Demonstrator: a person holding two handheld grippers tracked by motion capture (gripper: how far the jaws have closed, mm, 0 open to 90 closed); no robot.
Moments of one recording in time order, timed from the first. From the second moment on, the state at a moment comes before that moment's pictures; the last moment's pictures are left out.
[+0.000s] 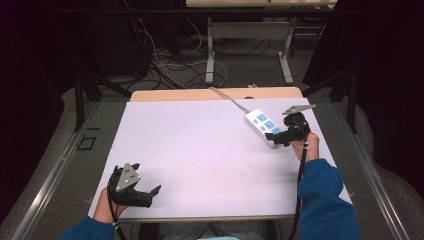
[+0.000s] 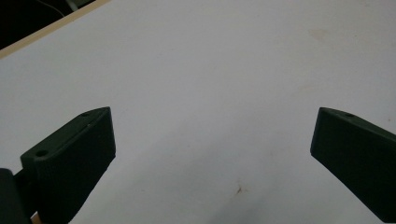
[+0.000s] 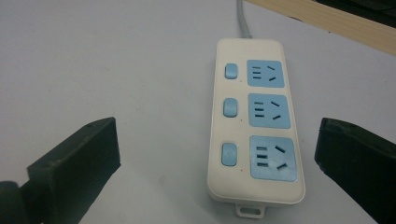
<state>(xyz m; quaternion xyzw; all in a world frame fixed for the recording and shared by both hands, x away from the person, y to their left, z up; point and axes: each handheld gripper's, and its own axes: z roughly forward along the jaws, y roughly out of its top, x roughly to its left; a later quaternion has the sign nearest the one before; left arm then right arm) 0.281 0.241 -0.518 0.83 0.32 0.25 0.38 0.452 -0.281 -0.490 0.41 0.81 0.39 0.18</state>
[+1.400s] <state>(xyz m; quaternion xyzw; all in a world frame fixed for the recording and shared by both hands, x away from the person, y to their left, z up) 0.282 0.240 -0.519 0.83 0.32 0.24 0.38 0.467 -0.272 -0.516 0.44 0.81 0.35 0.17</state>
